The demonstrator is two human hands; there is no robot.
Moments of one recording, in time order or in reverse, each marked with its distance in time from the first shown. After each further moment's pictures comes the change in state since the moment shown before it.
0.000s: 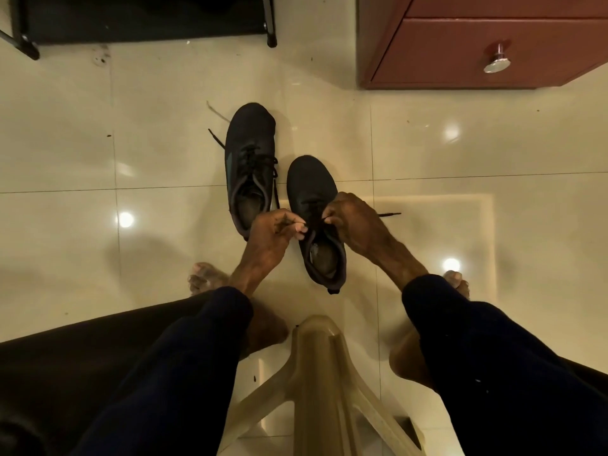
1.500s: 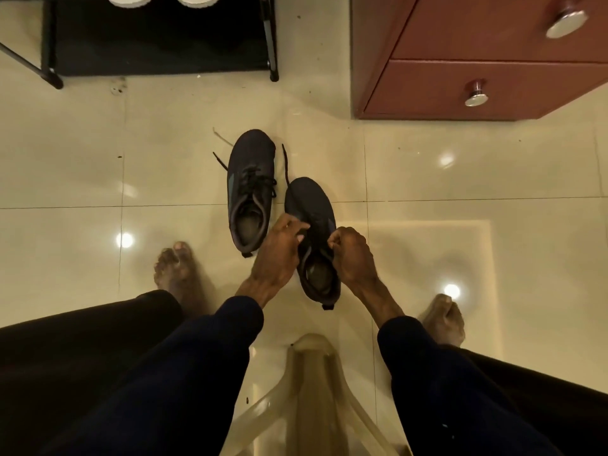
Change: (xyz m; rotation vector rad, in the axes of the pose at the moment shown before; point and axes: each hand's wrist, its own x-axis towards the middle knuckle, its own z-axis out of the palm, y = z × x) left_hand 0.002 0.017 0.018 0.524 0.054 0.222; right_hand -0.028 -0.016 0.029 0.214 0.197 0.347
